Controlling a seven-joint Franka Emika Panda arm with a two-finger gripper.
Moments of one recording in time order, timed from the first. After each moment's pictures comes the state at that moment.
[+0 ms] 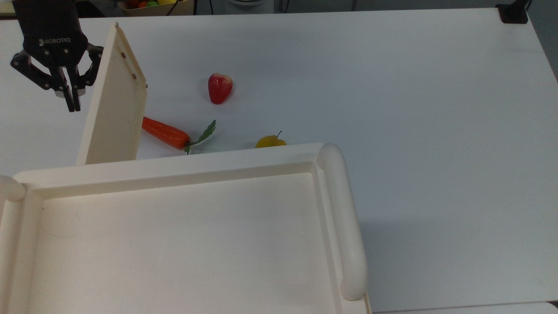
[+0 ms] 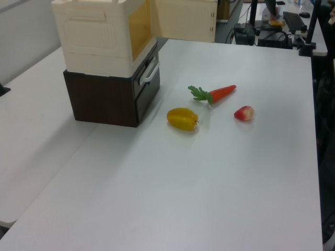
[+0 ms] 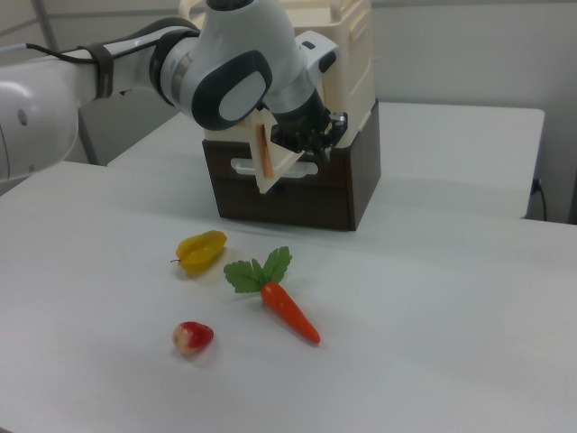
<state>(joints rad) -0.08 0.33 -0.23 -1.41 0.28 2.23 -0.77</state>
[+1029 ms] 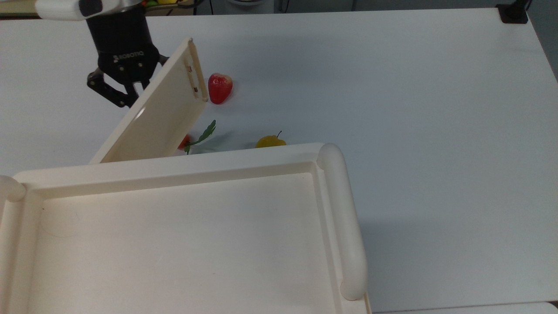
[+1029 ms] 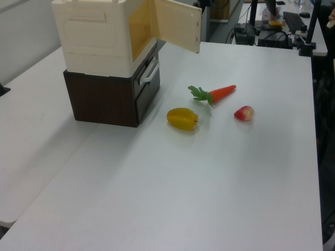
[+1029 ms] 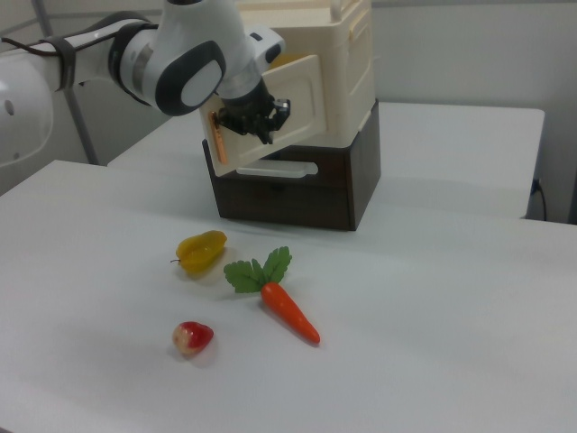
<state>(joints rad) 0.02 0.33 -0.15 -1.41 0.30 2.23 -0.67</state>
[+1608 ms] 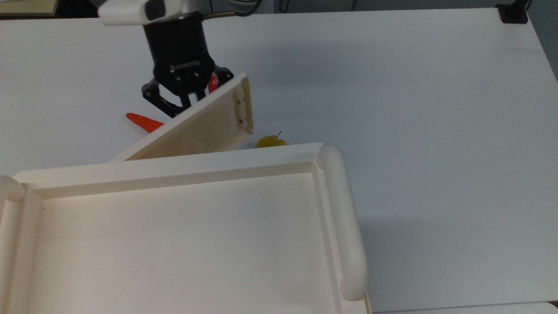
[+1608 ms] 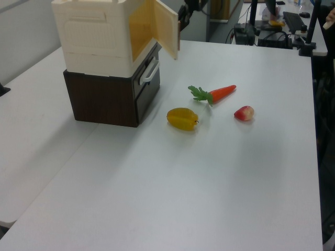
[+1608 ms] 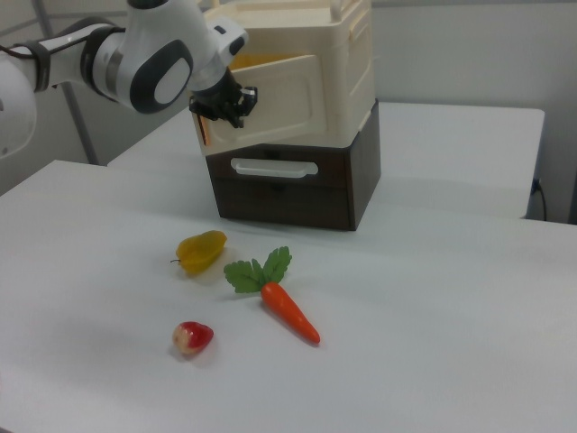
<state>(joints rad) 0.14 0.34 -0.15 -1.41 0.30 2.35 -0.58</state>
